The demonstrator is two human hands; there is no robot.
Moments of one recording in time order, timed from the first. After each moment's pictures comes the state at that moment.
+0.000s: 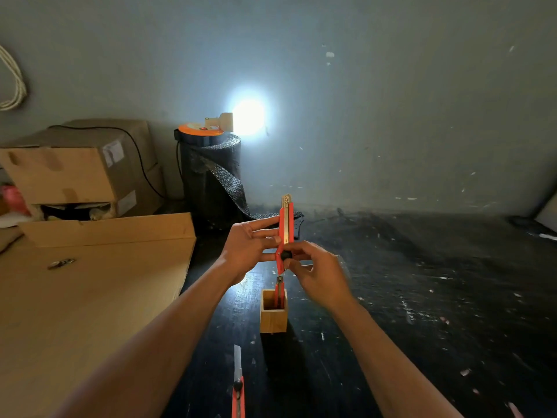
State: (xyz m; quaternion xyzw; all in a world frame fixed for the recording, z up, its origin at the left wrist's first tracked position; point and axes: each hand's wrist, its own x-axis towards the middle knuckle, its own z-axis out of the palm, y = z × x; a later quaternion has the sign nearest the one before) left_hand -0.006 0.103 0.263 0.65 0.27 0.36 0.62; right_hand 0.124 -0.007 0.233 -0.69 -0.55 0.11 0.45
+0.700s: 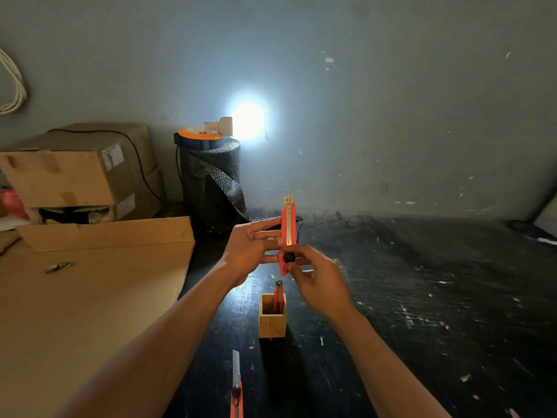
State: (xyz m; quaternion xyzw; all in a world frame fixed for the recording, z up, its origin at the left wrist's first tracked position) left_hand 0.000 0.107 0.264 0.65 0.26 0.36 0.61; right_hand 0.123 -0.011 0.232 -0.69 -0.55 0.09 0.46
